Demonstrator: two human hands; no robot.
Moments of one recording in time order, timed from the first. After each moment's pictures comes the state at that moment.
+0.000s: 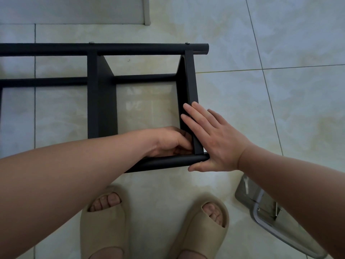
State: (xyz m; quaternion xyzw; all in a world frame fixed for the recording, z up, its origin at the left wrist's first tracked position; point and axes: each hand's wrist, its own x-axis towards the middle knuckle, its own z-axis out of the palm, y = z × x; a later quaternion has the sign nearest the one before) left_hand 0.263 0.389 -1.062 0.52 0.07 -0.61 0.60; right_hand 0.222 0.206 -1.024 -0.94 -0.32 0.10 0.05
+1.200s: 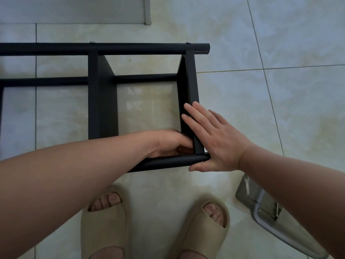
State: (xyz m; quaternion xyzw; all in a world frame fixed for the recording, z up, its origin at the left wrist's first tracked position) left_hand 0.261 0.390 -1.061 0.50 0.06 -0.63 0.59; right_hand 0.223 0.207 -1.024 -0.94 -0.32 0.09 0.06
